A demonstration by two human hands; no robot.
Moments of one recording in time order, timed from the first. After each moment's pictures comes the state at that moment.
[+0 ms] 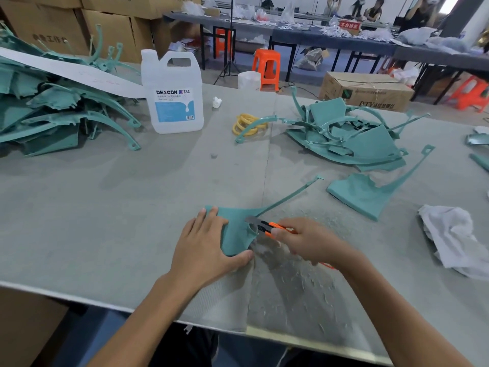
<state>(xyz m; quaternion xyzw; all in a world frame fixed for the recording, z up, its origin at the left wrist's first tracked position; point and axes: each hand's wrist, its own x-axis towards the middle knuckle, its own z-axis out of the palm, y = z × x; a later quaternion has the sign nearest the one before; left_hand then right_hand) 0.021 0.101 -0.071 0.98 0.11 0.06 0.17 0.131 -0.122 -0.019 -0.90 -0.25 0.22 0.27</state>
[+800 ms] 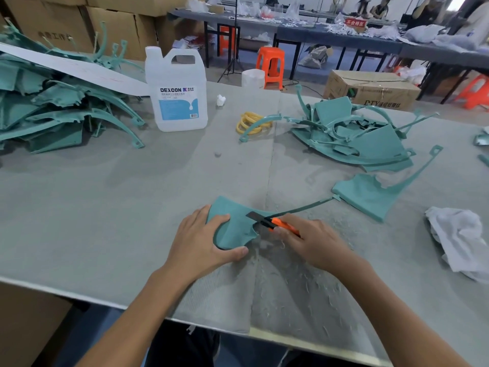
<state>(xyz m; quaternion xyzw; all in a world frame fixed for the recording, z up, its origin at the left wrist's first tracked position) 0.025 0.124 -0.070 0.97 0.09 0.06 0.22 0.134 -0.128 -0.038 -0.92 -0.32 0.06 0.19</state>
